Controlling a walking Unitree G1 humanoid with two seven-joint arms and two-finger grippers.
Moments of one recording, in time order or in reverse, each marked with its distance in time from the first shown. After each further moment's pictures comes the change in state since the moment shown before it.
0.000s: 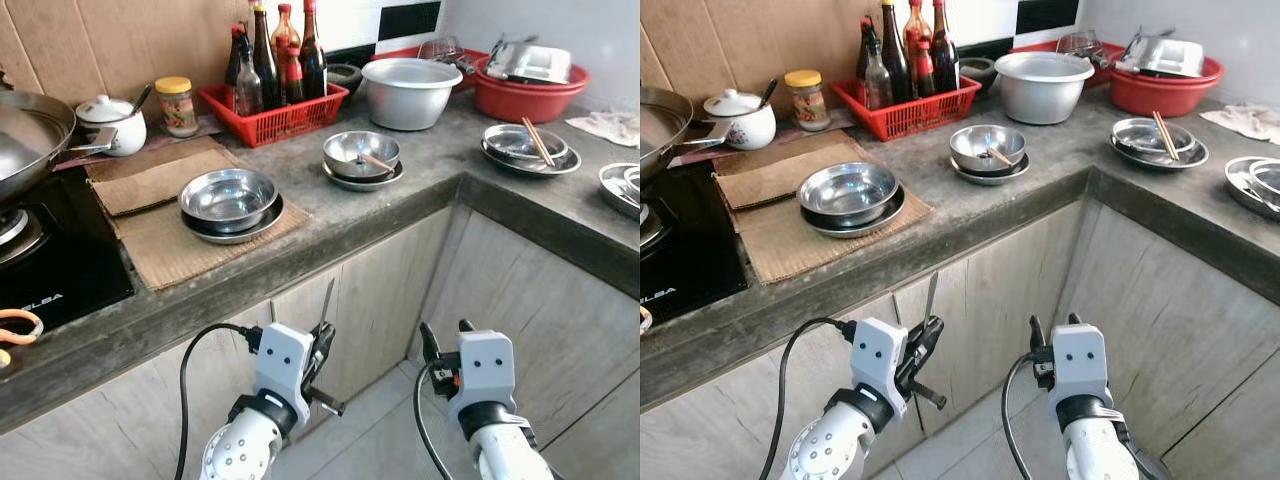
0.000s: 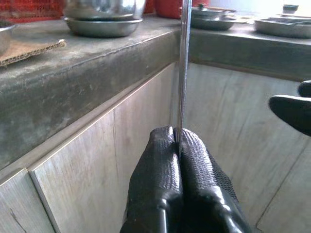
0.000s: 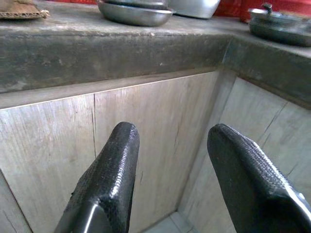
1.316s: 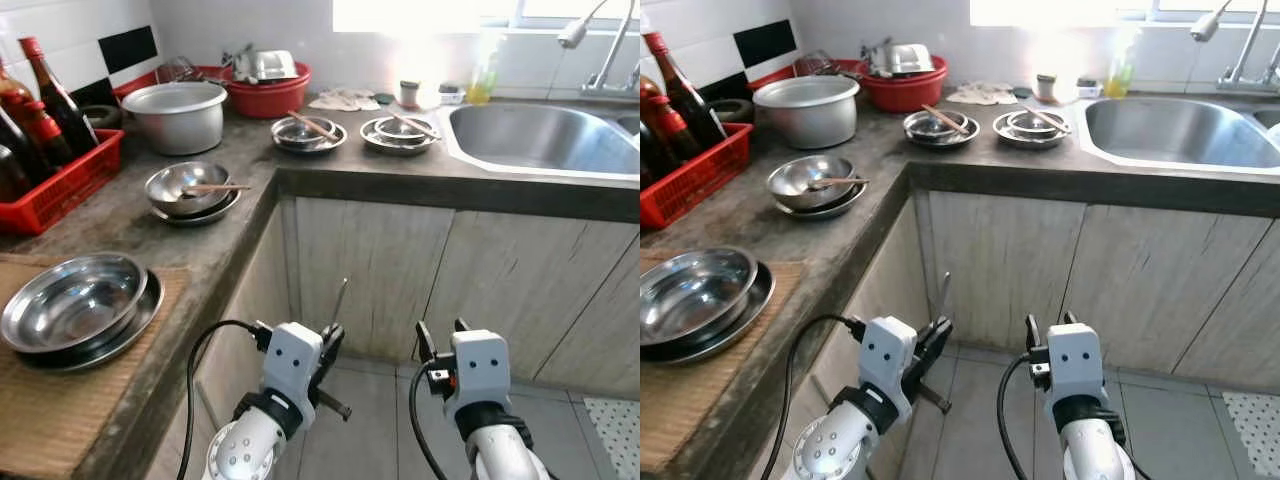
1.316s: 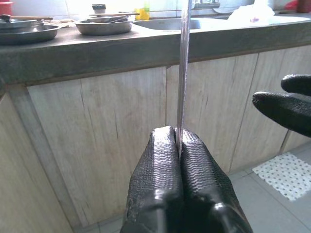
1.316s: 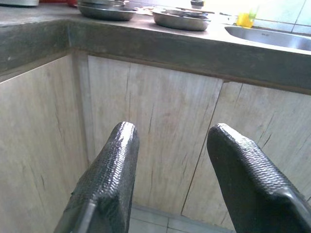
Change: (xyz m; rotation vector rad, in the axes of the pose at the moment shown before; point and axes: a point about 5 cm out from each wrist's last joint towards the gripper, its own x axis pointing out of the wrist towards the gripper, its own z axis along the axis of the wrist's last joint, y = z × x) left arm 0.000 0.000 0.000 0.055 0.005 -0.041; right arm 0.000 0.007 0.001 0.004 -0.009 0.020
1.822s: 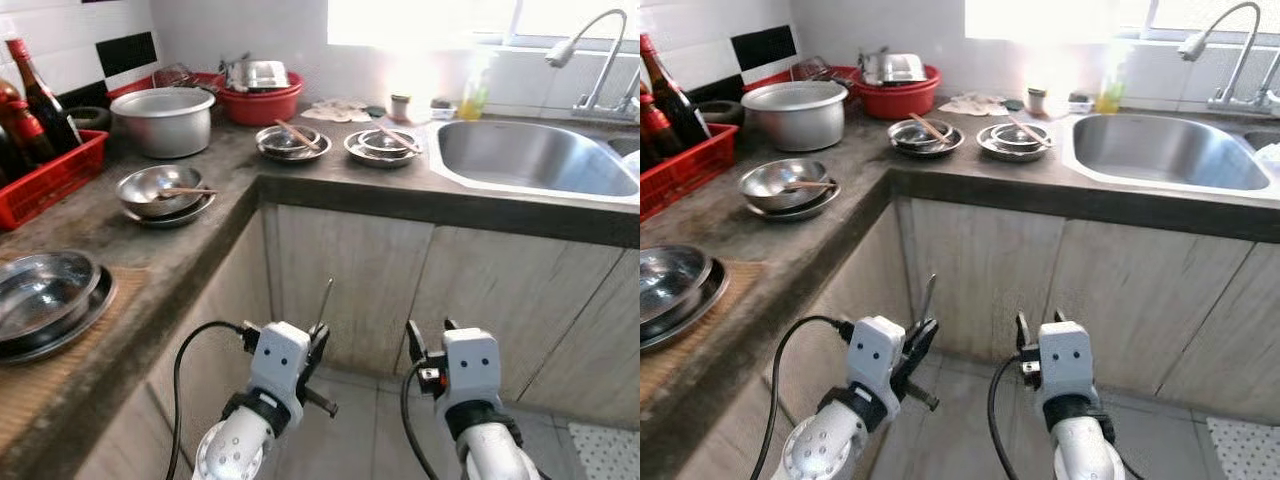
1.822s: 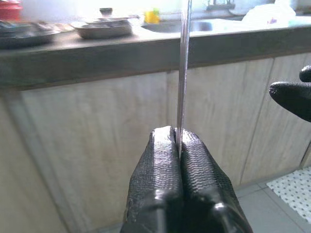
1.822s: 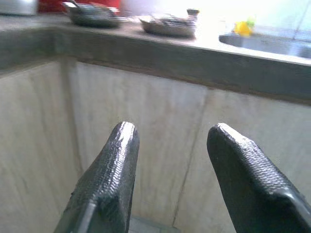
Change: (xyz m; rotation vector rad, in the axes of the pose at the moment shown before) left arm -0.002 0.005 -0.004 -0.001 0.018 0.026; right arm 0.001 0.004 0.002 0.008 -0.009 0.012
